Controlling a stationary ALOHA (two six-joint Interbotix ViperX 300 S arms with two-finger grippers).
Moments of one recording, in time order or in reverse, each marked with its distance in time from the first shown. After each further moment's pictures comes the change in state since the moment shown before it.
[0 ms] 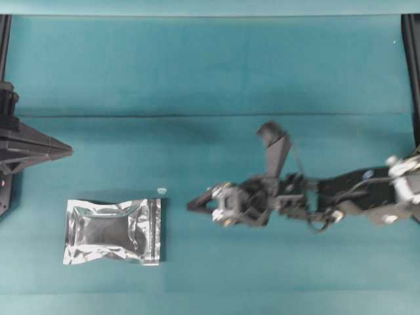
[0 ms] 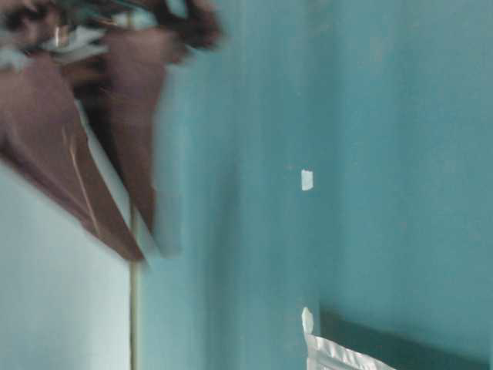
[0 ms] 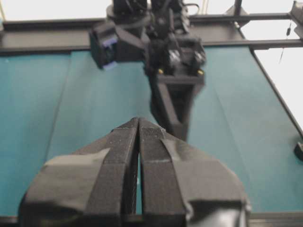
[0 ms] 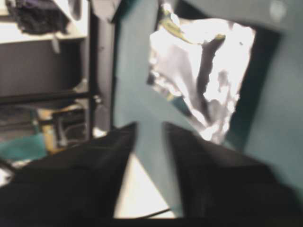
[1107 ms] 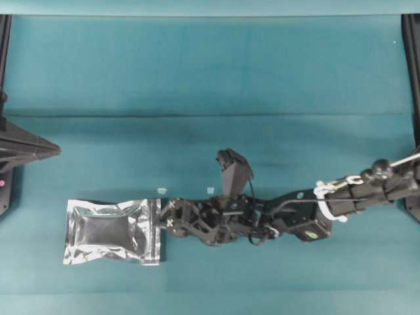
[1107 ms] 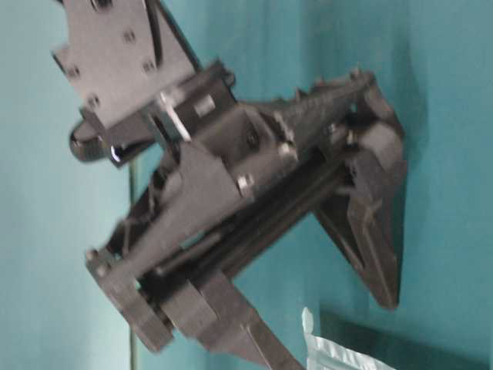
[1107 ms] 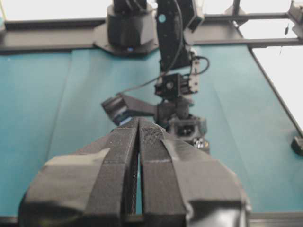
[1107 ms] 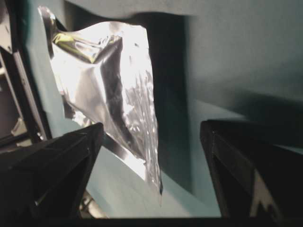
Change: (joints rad) left arm -0.005 -0.086 0.020 0.000 0.061 0.000; right arm -0.021 0.295 -0.235 0.141 0.130 0.028
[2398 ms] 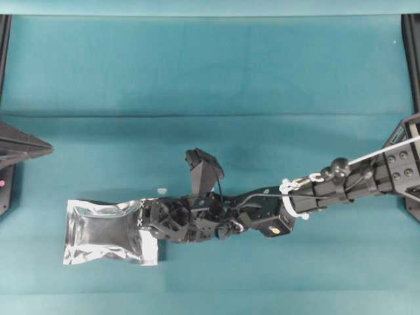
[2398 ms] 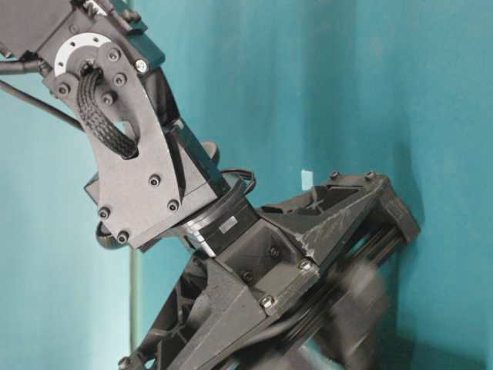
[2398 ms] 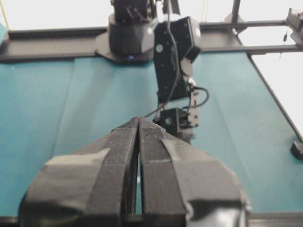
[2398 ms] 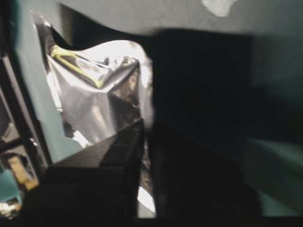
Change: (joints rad) left arm 0.000 -0.049 0.014 0.000 0.003 0.009; right arm -0.037 0.124 -0.198 -0.002 0.101 -0.038
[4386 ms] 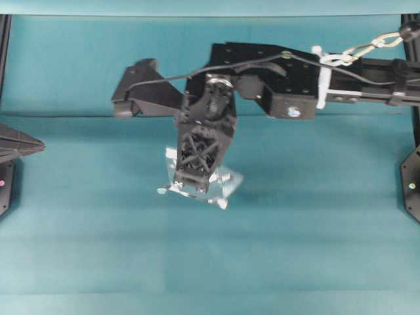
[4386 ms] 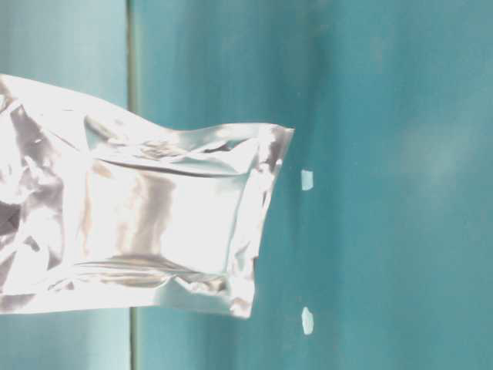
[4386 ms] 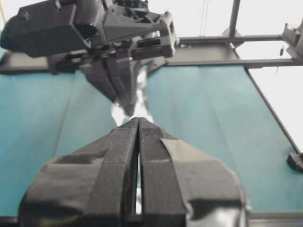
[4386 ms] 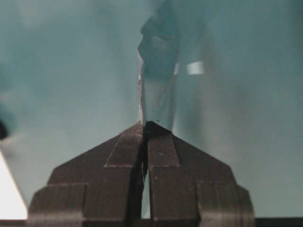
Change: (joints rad) left arm 0.000 -0.032 0.000 0.000 -0.002 -0.009; right arm -0.270 -0.227 -0.543 -0.488 1.643 -1.012
